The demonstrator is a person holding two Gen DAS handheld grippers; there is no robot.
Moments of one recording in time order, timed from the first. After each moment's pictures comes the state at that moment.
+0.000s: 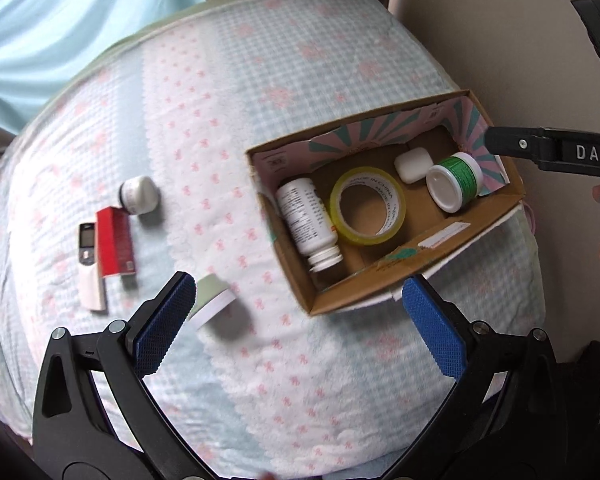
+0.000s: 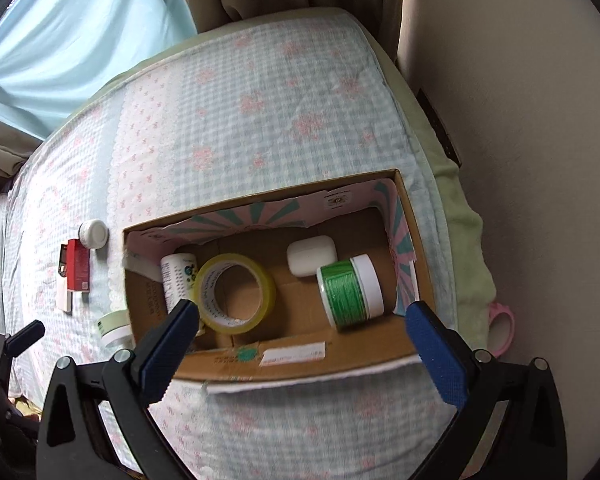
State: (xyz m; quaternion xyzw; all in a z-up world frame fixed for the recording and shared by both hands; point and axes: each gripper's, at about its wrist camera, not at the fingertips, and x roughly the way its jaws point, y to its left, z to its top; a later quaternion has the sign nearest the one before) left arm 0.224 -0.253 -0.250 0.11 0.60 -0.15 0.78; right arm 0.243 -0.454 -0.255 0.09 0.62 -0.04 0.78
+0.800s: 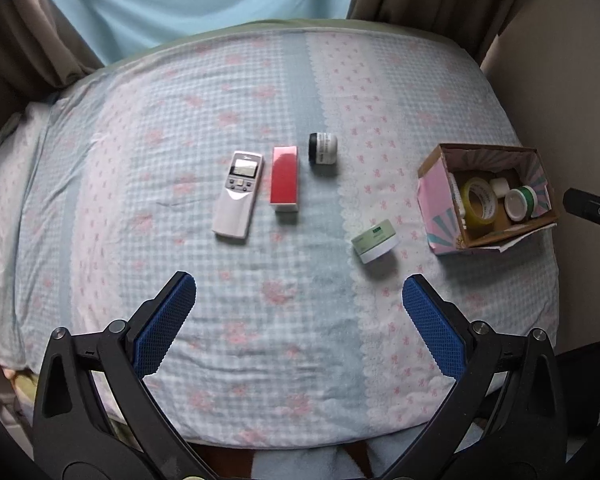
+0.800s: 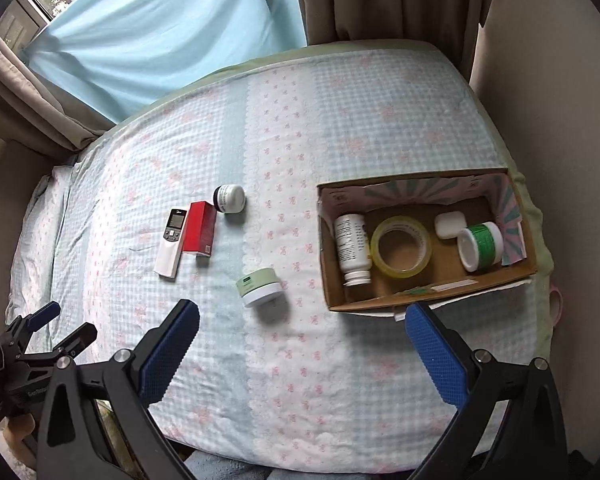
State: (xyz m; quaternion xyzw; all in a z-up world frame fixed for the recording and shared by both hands) left arm 0.165 0.020 -0.189 0.02 0.58 -0.05 0.82; right arm 0.173 -0.260 -0.185 0.10 0.58 0.04 0.80
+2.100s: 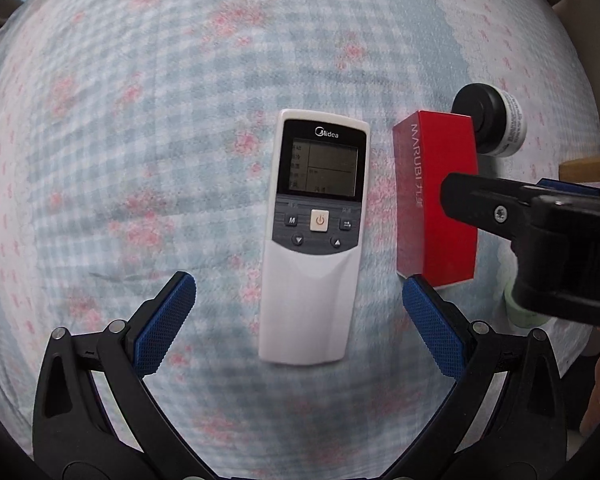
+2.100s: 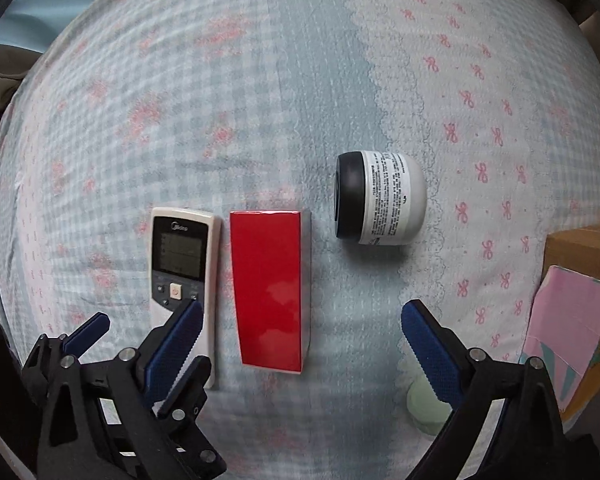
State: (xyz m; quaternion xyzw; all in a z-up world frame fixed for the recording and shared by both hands) left arm 0.366 0.101 -0.453 0.02 0.71 -0.10 0.70; right arm 0.383 -0.025 -0.429 0.07 0.73 -0.01 0.68
